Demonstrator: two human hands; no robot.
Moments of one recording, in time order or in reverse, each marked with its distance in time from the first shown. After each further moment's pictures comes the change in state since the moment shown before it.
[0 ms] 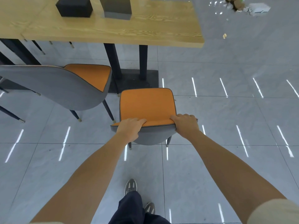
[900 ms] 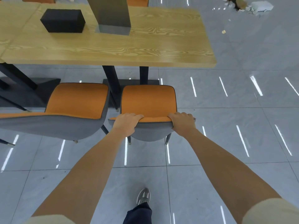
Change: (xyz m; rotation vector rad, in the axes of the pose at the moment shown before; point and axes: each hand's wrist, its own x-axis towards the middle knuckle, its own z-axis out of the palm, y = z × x) left_hand 0.199 -0.124 -0.082 0.051 -0.007 0.019; right_hand 0.222 0.019 -0.065 0.077 -0.066 0.068
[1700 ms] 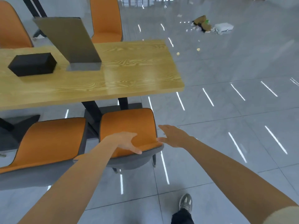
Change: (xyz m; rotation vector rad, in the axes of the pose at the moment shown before) left_hand 0.103 0.078 -0.079 -0.181 -0.545 0.008; right_hand 0.016 0.115 -0.049 0.435 -0.196 -0.009
